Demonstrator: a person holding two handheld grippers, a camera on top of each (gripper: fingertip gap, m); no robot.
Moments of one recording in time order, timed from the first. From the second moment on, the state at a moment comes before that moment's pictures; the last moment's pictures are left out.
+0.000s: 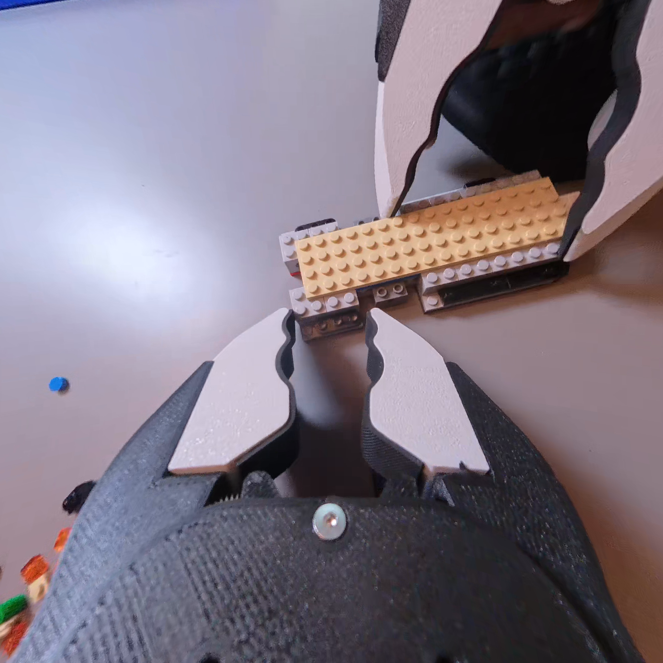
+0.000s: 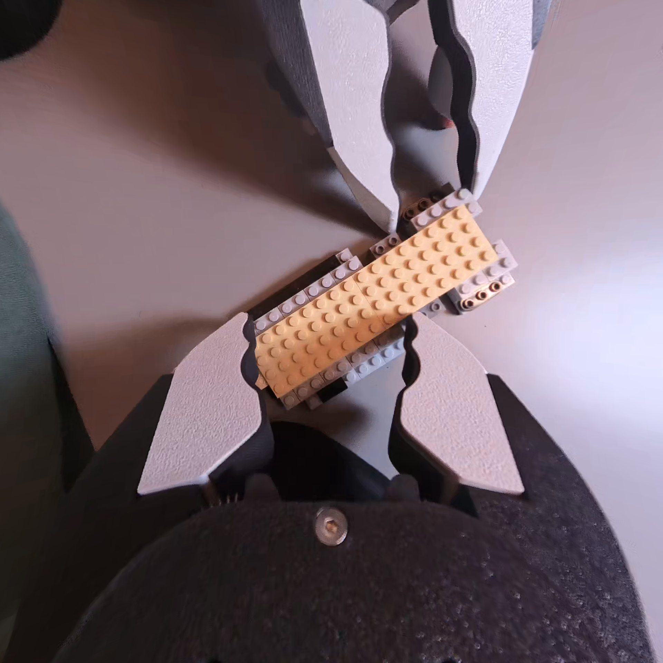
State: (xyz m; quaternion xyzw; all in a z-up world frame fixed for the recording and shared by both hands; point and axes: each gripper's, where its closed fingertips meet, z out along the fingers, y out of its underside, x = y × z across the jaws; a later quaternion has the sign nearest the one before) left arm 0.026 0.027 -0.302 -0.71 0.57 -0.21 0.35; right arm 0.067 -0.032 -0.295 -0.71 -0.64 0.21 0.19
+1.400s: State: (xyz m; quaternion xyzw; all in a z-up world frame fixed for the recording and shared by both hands) left arm -0.017 0.029 -0.264 -0.47 0.70 0.21 0.49; right arm 0.014 0.035 -0.267 -0.72 -0.45 0.52 0.04
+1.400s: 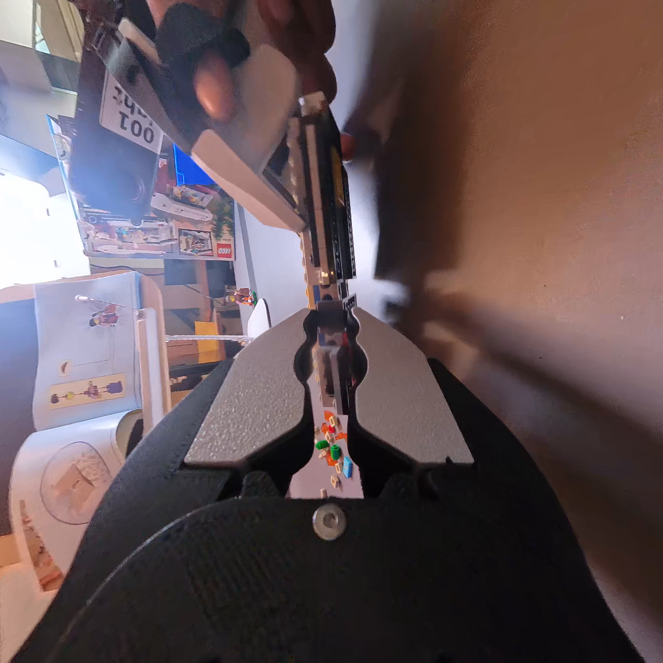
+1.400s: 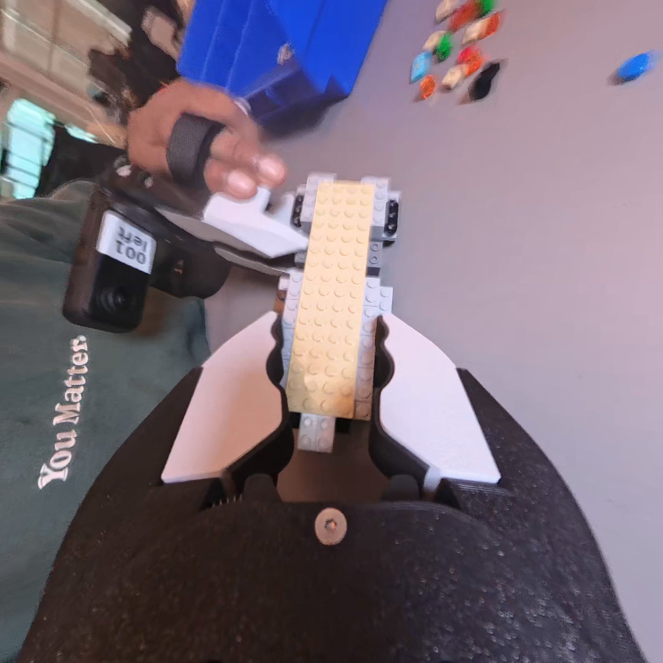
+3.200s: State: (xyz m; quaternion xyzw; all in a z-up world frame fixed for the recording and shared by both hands) left arm -0.007 -0.015 -0.250 -0.65 0.60 -0.23 0.41; right arm 0.022 0.001 -0.273 -0.60 -0.71 0.32 0.20
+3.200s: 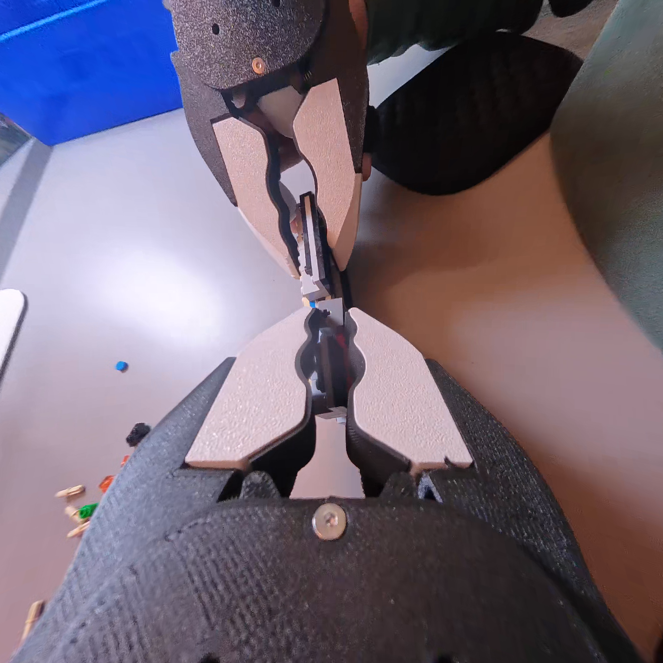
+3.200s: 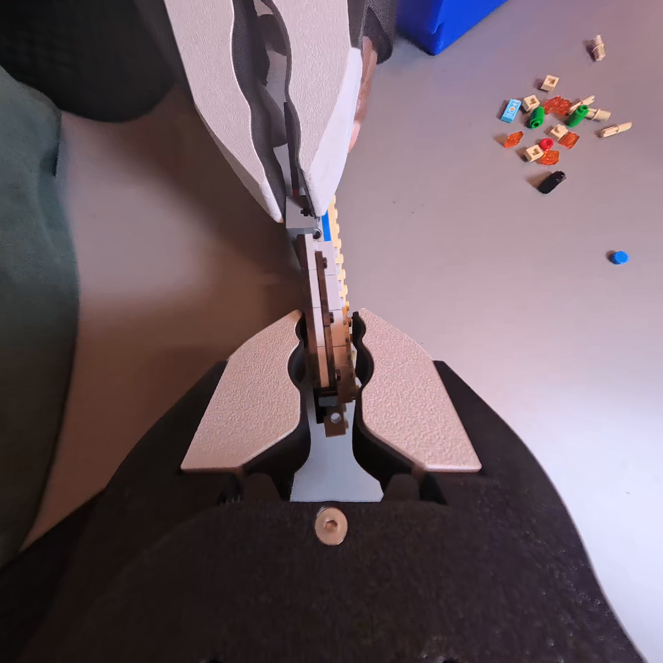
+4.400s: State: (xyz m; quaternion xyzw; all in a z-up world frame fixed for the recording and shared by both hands) left arm -0.259 0.018 -0.203 -0.86 0.29 0.02 0.42; right arm 0.051 0.058 -0.264 -0.65 -0.61 0.35 0.28
